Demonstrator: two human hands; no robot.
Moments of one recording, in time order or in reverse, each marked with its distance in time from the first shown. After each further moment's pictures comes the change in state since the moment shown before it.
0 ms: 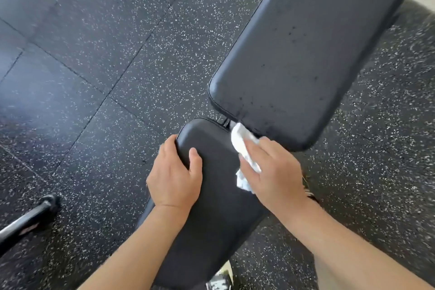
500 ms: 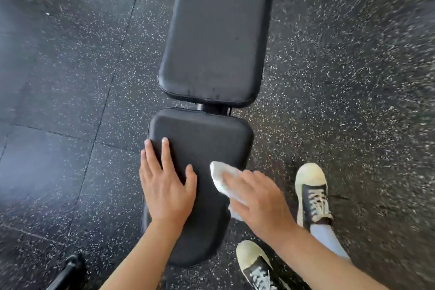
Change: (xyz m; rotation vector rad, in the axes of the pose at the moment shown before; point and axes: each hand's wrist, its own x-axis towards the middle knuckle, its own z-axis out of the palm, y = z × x) left_hand -0.057 -0.044 0.000 0.199 -0.013 0.499; right_hand -0.172 -0.053 0.024 0.134 0.088 0.203
